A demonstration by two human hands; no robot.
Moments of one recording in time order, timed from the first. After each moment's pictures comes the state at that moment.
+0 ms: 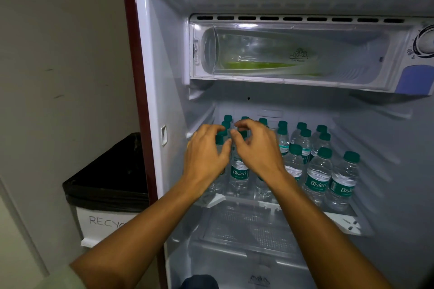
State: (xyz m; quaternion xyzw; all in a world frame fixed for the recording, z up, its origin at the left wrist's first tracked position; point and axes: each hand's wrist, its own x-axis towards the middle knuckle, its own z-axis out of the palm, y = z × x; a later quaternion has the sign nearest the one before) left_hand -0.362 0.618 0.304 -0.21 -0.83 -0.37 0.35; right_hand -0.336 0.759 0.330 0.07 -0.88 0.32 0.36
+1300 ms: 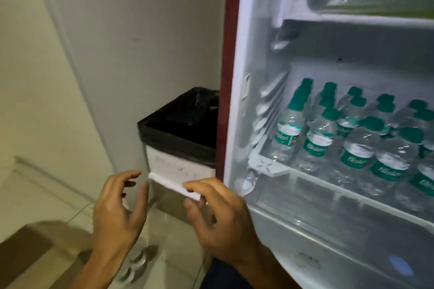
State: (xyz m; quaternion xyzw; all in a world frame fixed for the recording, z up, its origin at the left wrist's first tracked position) left_hand -0.218 0.386 0.159 0.08 -0.83 -0.37 0.41; right_hand -0.245 0.596 0.190 0.39 -0.76 0.45 0.26
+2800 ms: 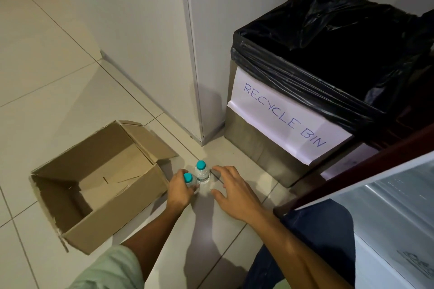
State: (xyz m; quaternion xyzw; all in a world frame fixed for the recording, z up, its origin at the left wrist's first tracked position) left_hand -0.209 0.267 -0.140 0.41 -0.81 -0.41 -0.02; right_hand -0.272 0.447 -0.021 0.32 -0.86 0.31 -0.26
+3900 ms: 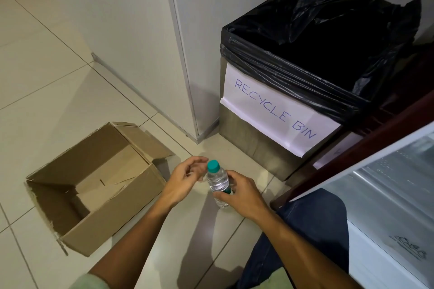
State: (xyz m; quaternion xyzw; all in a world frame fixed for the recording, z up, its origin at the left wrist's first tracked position) left_hand -0.206 0.282 -0.038 0.17 -0.76 -0.63 0.01; right_hand -0.276 0.475 -0.042 0.23 -0.82 0.44 -0.29
